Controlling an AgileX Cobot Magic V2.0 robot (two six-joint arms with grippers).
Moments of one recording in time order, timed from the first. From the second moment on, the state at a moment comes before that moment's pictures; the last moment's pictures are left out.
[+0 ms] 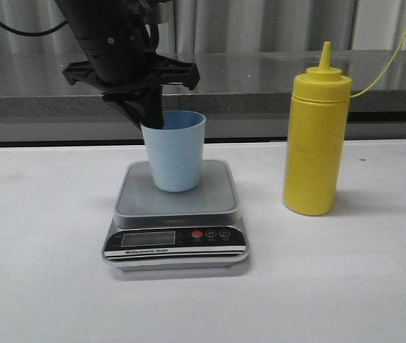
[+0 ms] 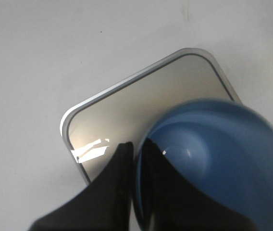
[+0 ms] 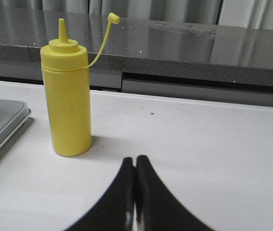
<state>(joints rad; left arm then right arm) -0.51 1.94 -1.57 -0.03 0.74 -0.07 0.11 -0.01 0.03 -0.02 0.13 0.00</state>
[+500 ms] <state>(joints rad) -0.51 1.95 -1.57 -0.03 0.74 -0.07 0.11 -0.01 0.03 -0.02 0.13 0.00</state>
